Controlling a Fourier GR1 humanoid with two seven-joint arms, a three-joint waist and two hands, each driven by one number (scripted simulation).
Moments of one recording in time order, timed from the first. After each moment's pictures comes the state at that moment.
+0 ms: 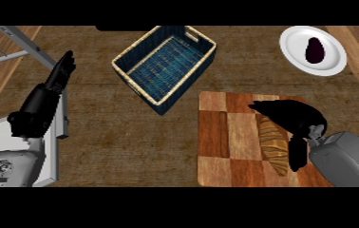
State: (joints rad) left arm -0.20 0.37 -0.01 -1.52 -0.04 0.01 -0.03; right arm -0.38 -0.61 0.47 -1.51 0.55 0.73 0.33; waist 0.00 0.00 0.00
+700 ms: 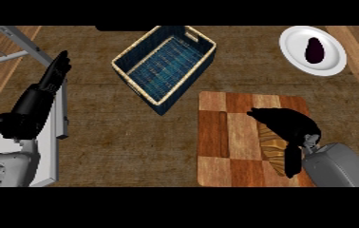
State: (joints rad) left arm -0.18 0.34 0.06 -1.56 -0.07 -0.07 -0.01; right arm -0.28 -0.51 0.39 -1.49 0.73 0.72 0.22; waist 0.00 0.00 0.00
